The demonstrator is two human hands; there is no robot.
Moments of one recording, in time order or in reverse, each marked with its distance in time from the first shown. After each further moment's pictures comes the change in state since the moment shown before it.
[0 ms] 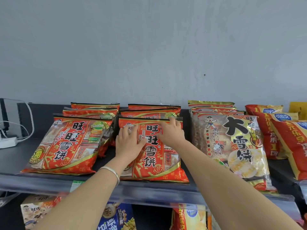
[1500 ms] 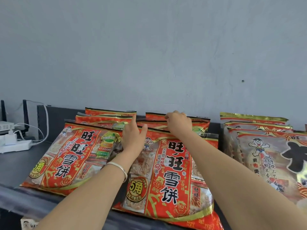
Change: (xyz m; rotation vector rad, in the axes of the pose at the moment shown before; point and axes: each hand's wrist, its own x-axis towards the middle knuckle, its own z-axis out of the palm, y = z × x) left_hand 0.099 -0.029 0.003 -0.305 0.237 -0.265; right_hand 0.136 -0.034 0.019 -0.082 0.133 -0.185
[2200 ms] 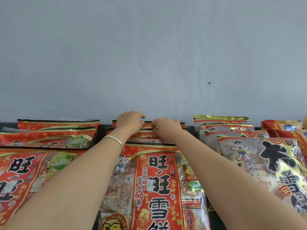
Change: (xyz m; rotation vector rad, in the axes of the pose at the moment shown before) left_hand 0.105 0.065 0.067 0.349 -0.326 0.495; right_hand 0.024 0.040 -0.009 -0.181 -0.248 0.085
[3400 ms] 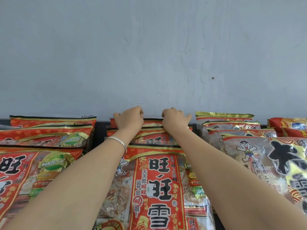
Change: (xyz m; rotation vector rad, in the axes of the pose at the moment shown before) left_hand 0.004 0.009 0.019 -0.047 0.214 -0.122; right_hand 0.021 0.018 0.009 0.060 0.209 0.298
